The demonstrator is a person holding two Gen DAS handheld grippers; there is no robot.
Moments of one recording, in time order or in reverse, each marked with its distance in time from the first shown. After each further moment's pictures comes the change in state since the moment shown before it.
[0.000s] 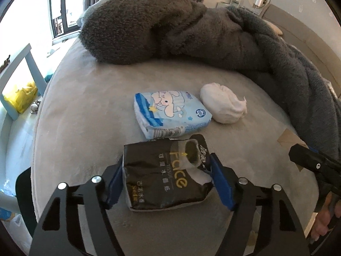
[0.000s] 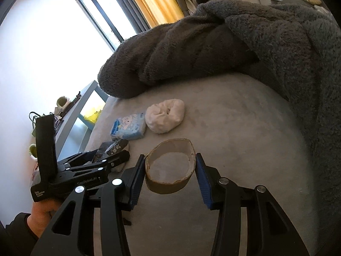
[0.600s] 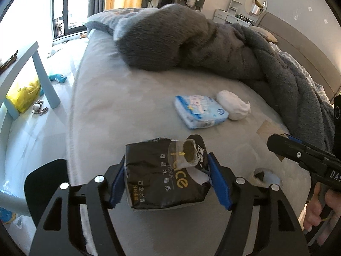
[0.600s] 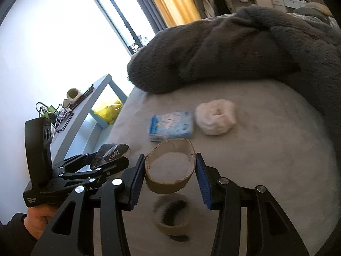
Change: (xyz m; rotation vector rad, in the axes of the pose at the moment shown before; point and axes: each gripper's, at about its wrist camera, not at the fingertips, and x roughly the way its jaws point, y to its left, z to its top) left arm -0.055 0.056 -0.020 0.000 -0.036 -0.037; right arm 0.029 0.085 -0.003 -0.069 0.013 0.041
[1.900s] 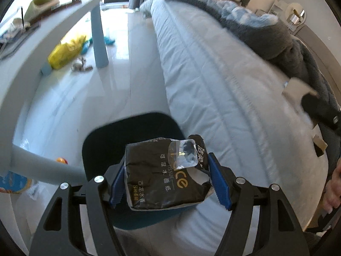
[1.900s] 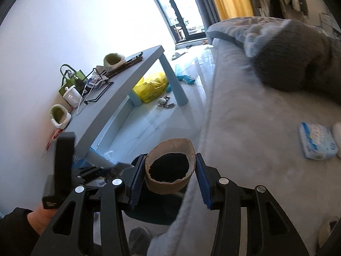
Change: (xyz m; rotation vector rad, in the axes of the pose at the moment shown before) left arm -0.049 0.213 -0.073 -0.189 0.145 0.089; right arm 0.107 0.195 -0.001 -0.199 0.101 0.137
